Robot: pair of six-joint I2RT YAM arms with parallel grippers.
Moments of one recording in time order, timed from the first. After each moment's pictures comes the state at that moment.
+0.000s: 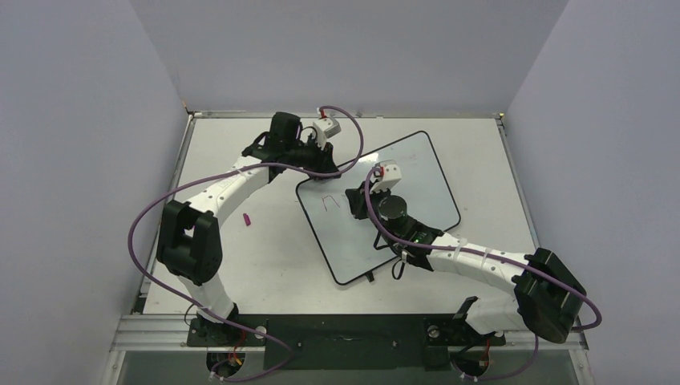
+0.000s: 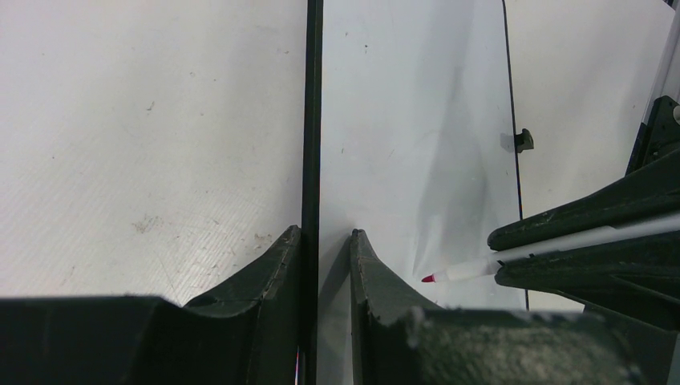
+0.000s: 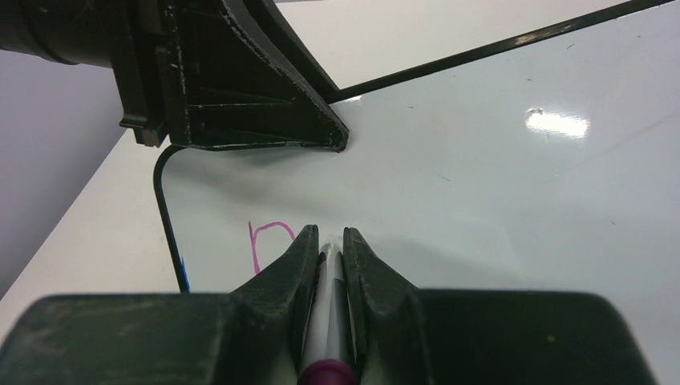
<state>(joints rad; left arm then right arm) -0.44 1.74 1.42 -0.34 0.66 0.14 0.88 1.30 0.70 0.43 0.39 0.41</state>
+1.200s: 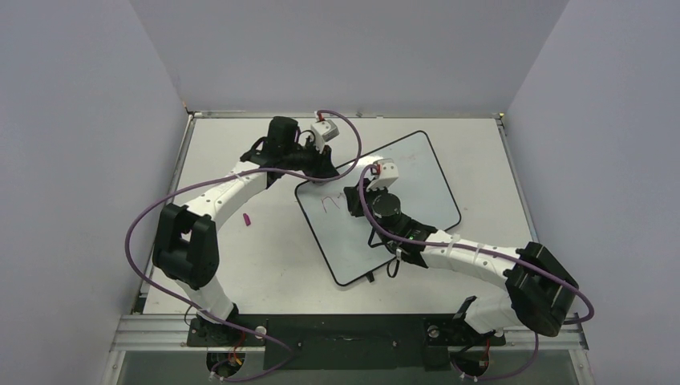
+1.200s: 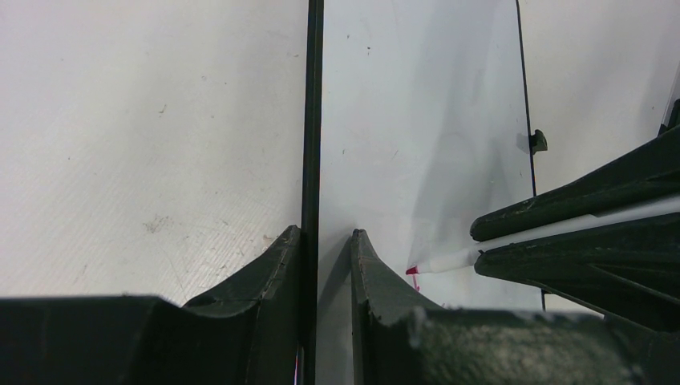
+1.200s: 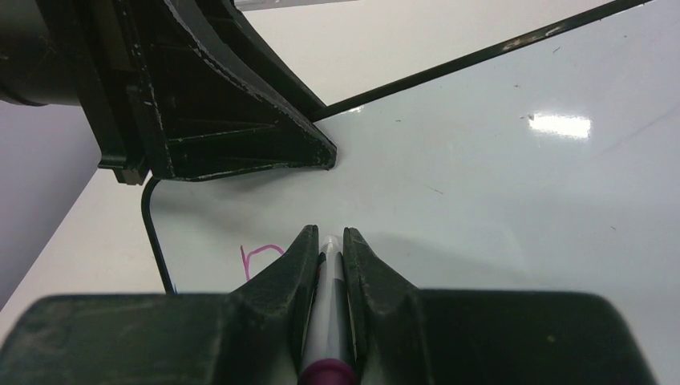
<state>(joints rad) -0.44 1.71 1.35 -0.26 0.64 0.14 0.89 1.35 0.72 0.44 0.43 0.44</state>
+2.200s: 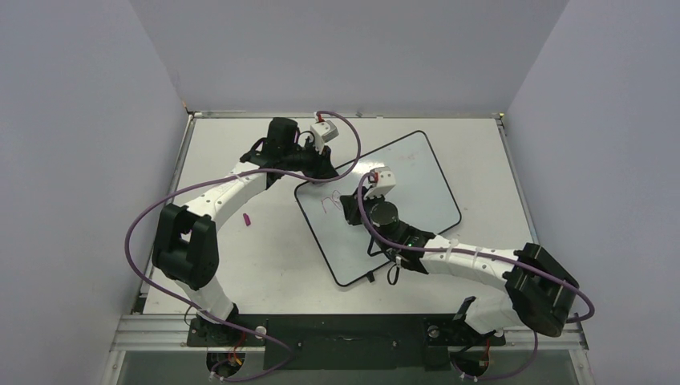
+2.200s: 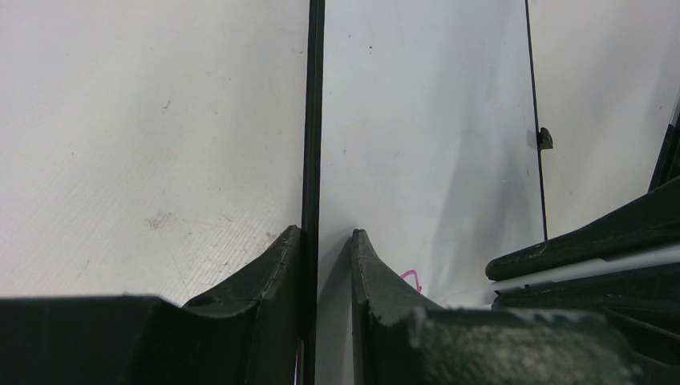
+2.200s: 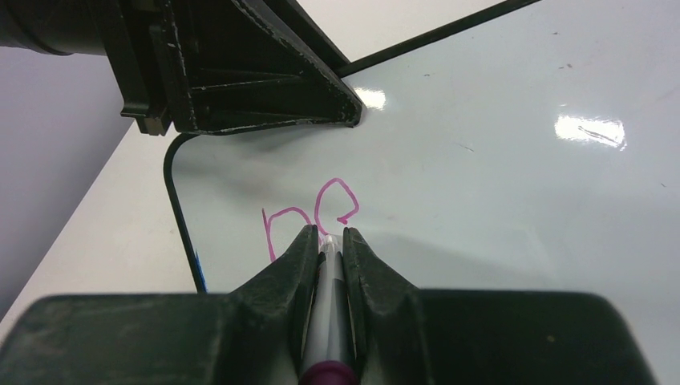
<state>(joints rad) -0.44 1.70 1.33 -0.26 0.63 0.14 0.93 1.36 0.69 0.46 0.43 0.48</state>
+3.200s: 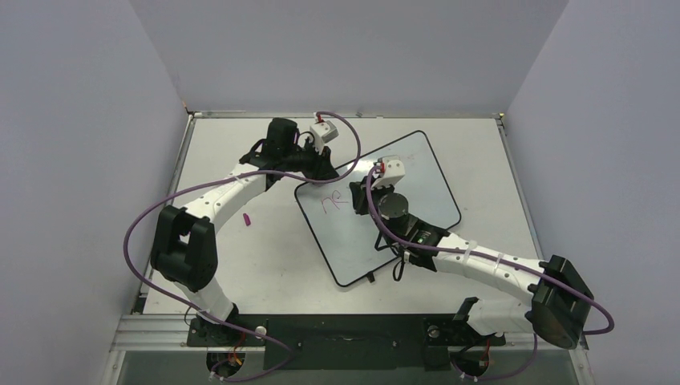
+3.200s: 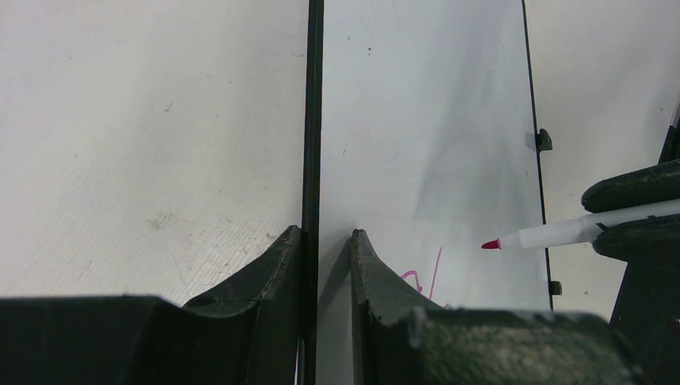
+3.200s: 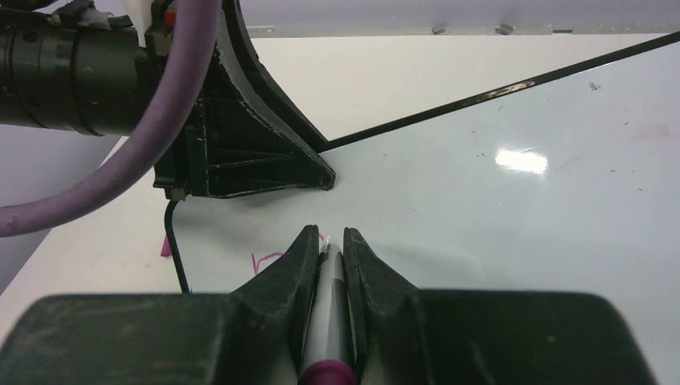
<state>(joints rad) -0.44 1.69 1.32 -0.24 0.62 0.14 0.93 1.24 0.78 0.31 0.52 0.35</state>
